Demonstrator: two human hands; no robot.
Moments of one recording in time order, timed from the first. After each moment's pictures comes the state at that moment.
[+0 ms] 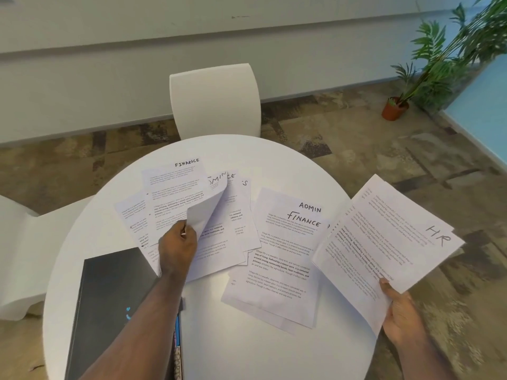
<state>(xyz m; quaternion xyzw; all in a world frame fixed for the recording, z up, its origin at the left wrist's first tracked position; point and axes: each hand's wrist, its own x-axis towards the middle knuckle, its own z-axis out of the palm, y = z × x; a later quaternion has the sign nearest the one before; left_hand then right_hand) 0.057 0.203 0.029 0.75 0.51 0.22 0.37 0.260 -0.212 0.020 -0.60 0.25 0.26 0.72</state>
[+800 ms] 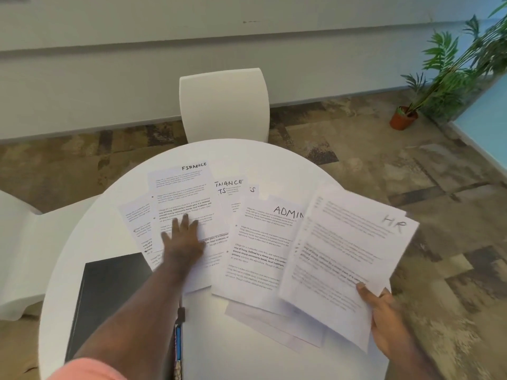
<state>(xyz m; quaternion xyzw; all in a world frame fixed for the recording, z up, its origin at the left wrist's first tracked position) 0.075 0.261 -0.025 0.88 0.42 -0.15 0.14 0.251 -0.155 0.021 -0.64 0.15 0.30 0.69</state>
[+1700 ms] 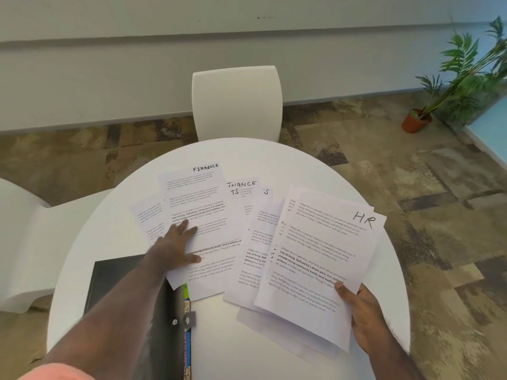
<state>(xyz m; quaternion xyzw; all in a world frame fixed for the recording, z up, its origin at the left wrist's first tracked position) 0.028 0.325 -0.033 0.89 0.33 -0.23 0.21 0.225 -0.087 0.020 -0.65 0.11 0.34 0.67</state>
